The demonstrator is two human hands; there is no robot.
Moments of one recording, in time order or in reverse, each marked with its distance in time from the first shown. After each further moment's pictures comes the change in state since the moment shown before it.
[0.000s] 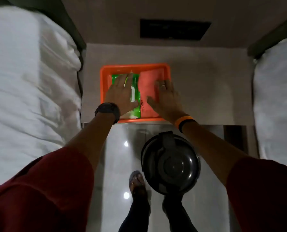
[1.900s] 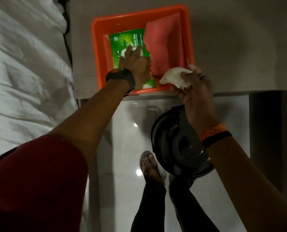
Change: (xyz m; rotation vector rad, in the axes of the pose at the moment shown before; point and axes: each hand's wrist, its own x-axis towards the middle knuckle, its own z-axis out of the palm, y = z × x) left_hand 0.020 0.021 0.061 0.053 -0.312 -0.006; right_hand -0.073 0.025 0.034 1.637 0.182 0.669
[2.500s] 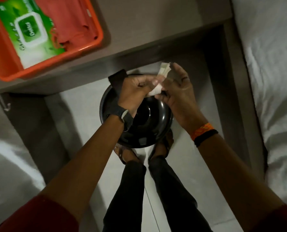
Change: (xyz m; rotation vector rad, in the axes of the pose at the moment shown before) left_hand -0.102 0.222 0.144 -1.399 -0.151 -0.006; right_hand -0.039 0.029 -0.241 -0.020 -0.030 0.001
